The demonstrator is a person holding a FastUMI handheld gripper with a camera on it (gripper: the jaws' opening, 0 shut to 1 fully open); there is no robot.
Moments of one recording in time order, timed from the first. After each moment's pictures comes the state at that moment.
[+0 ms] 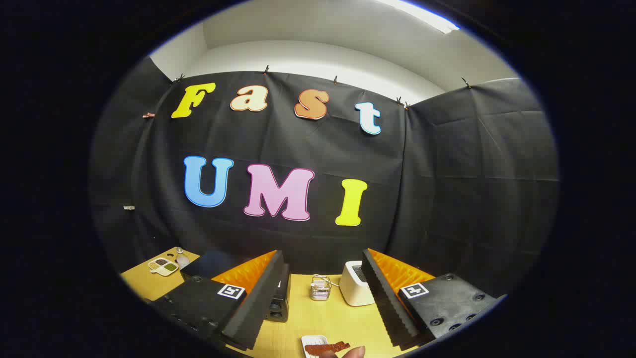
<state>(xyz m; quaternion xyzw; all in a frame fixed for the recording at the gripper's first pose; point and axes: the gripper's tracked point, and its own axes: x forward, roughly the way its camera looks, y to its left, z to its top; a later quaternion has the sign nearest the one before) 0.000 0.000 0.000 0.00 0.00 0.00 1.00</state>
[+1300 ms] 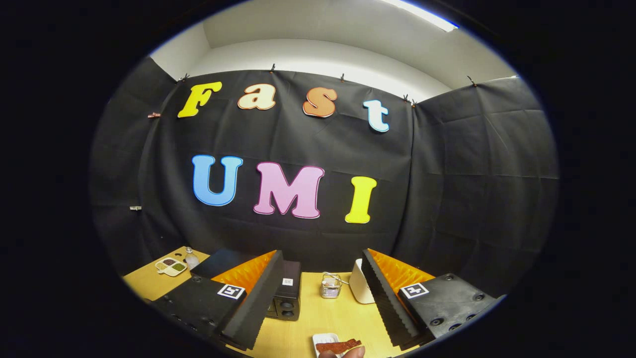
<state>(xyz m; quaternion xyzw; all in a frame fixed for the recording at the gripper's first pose) 0.001 0.040 -0.001 0.00 0.01 0.02 1.00</state>
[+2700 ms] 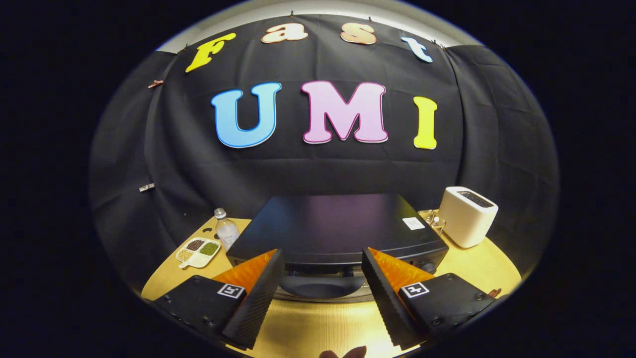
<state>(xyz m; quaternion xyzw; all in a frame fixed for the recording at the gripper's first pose) 0.097 0.286 -0.217 0.06 0.19 0.08 0.98</state>
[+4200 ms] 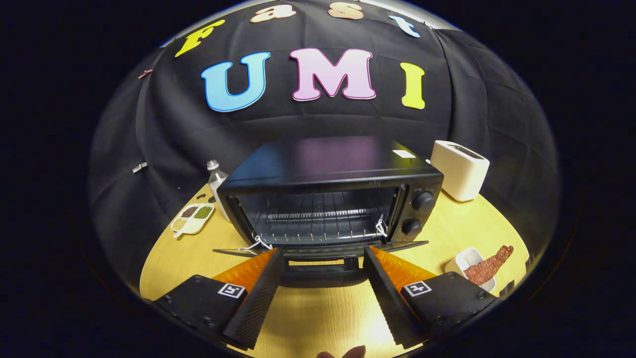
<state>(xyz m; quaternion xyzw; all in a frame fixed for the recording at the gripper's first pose) 0.012 0.282 -0.286 0.07 0.29 0.06 0.95</state>
